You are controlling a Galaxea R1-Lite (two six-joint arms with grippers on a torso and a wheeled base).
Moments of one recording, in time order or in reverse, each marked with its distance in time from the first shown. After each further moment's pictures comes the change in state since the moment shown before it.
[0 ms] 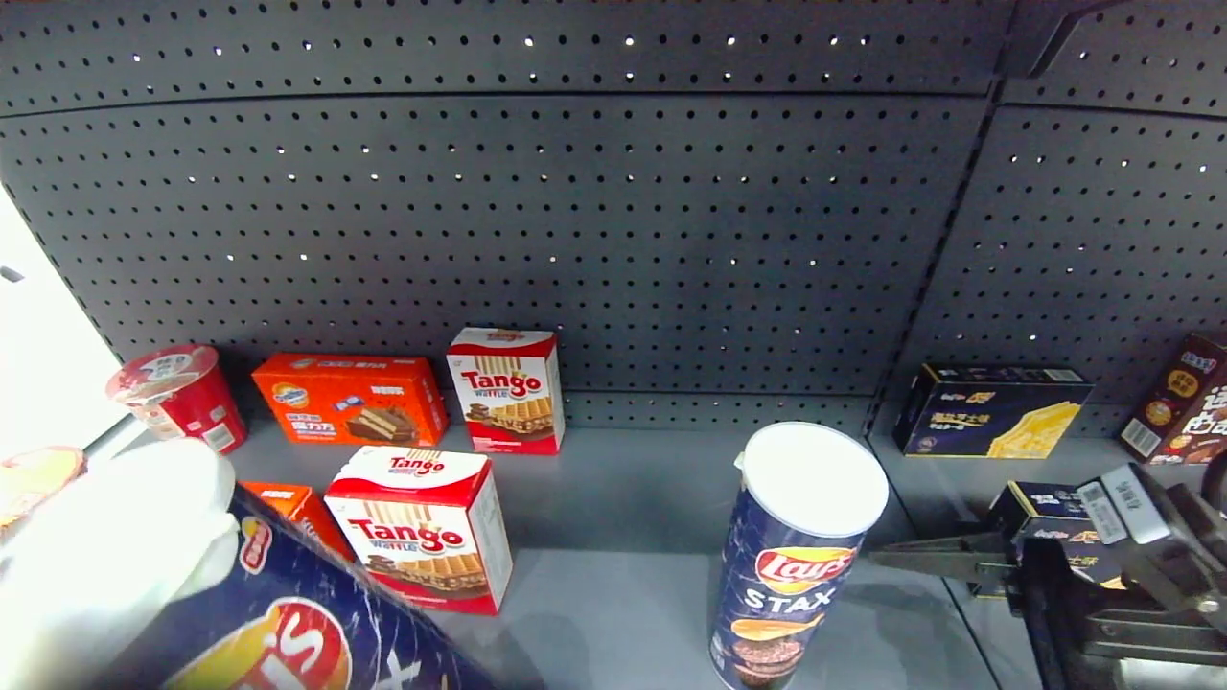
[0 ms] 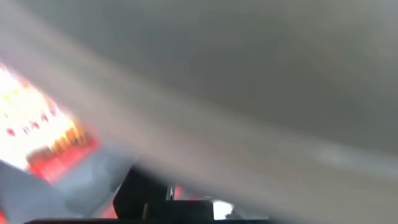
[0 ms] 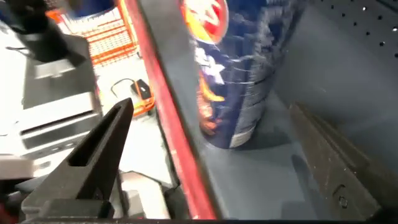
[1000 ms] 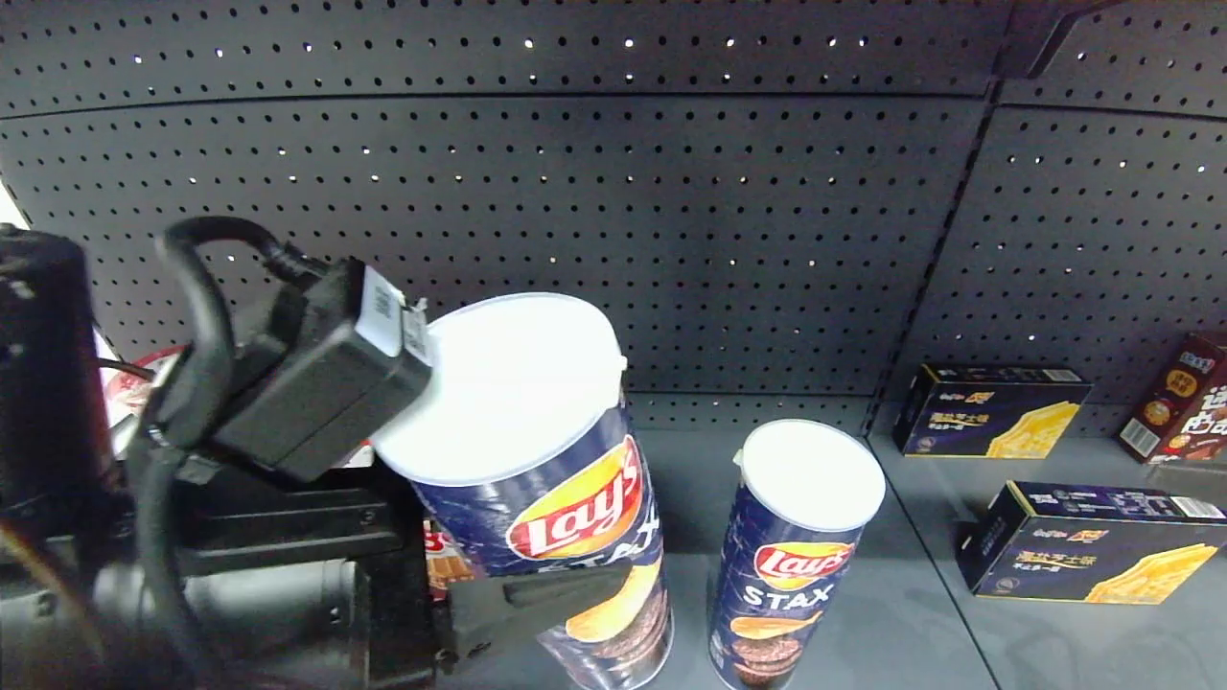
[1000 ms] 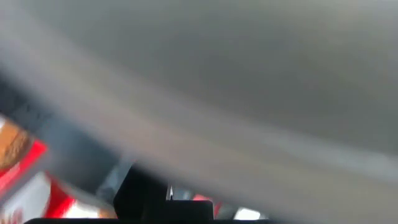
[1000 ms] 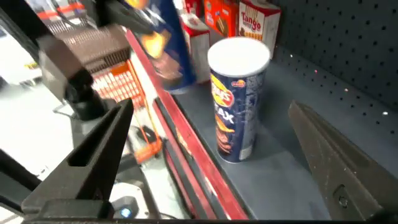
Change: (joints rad) left arm 0.039 0.394 -0.295 -0.013 -0.163 0.202; right arm 0.008 -0.392 -0.262 0.382 -0.086 0.228
